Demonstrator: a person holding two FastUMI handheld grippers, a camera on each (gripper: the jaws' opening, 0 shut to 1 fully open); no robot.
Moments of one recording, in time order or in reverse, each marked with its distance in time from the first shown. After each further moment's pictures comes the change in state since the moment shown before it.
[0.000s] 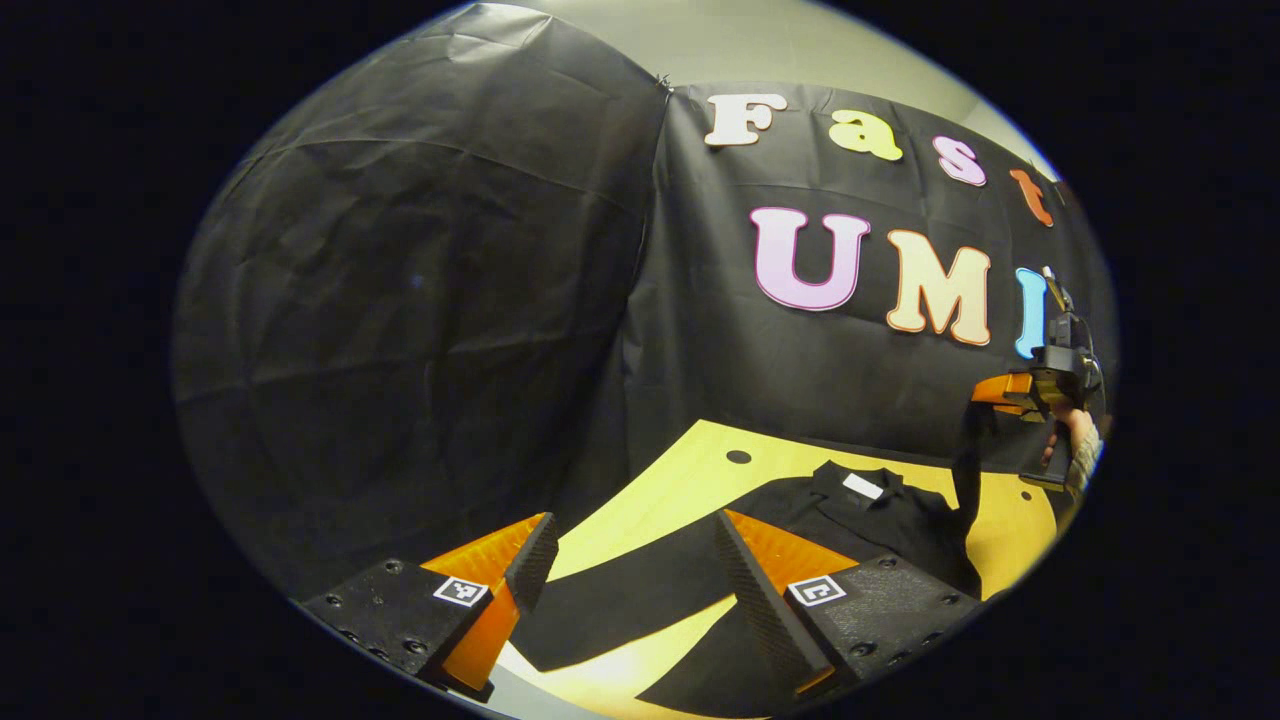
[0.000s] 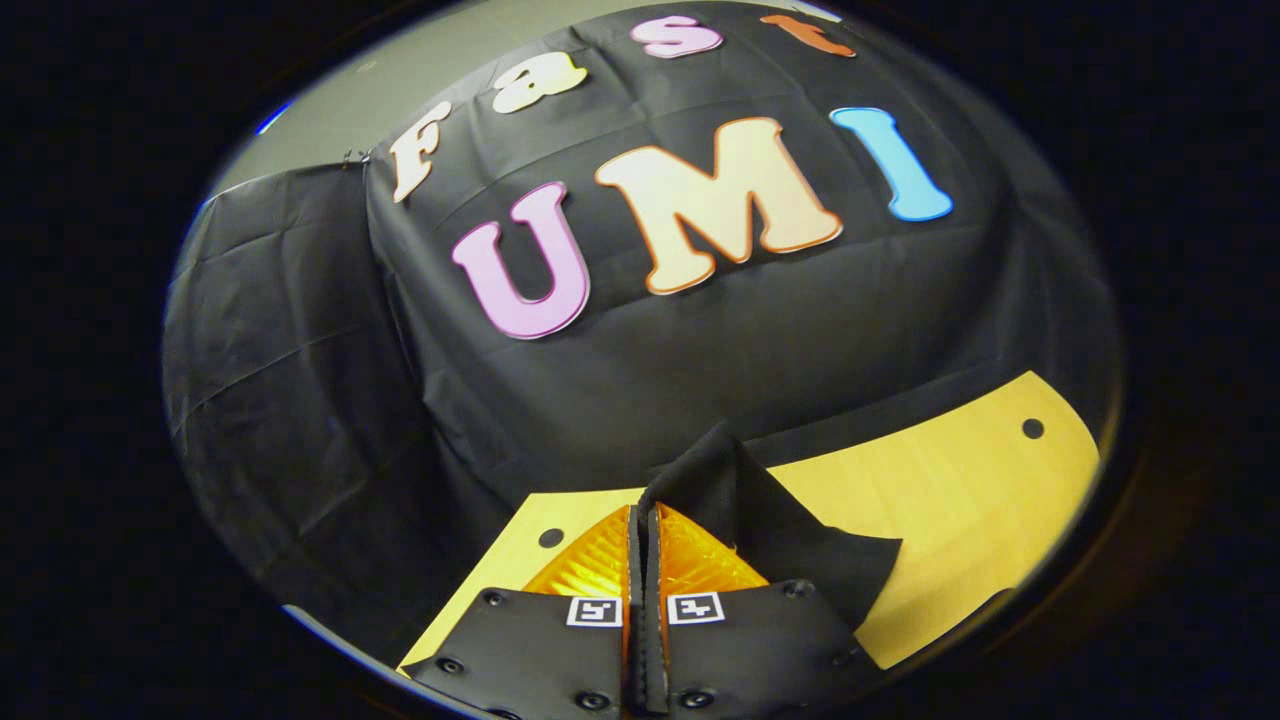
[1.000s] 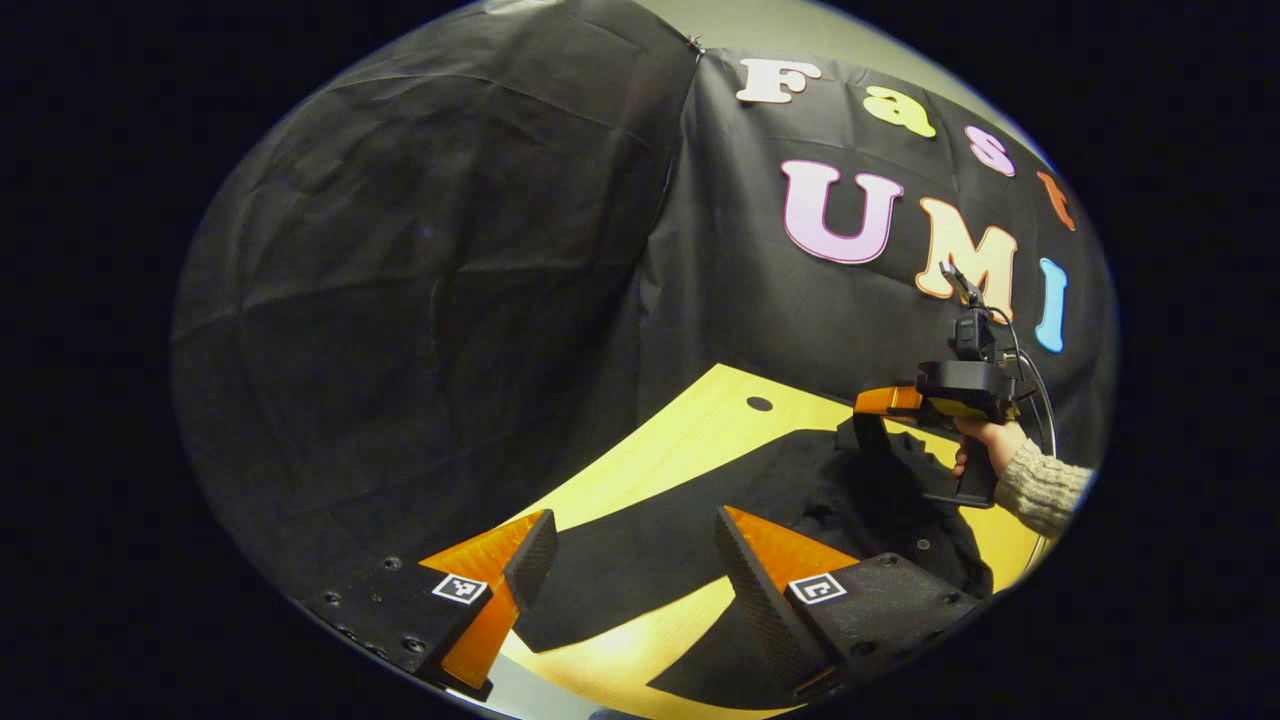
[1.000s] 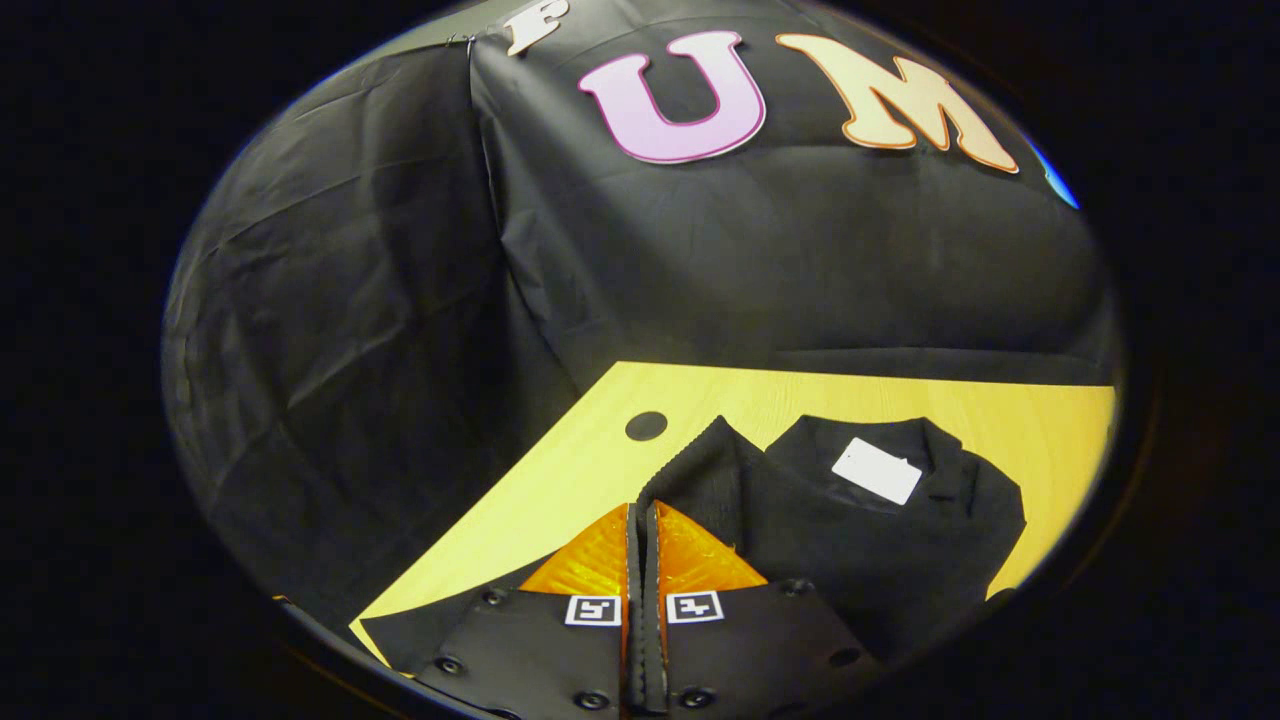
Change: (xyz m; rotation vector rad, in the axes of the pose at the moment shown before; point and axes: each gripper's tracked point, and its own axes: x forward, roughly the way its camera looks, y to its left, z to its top) left arm 0.031 0.012 -0.077 -0.050 0.149 0.026; right arm 0.125 0.106 -0.160 -0.225 0.299 0.133
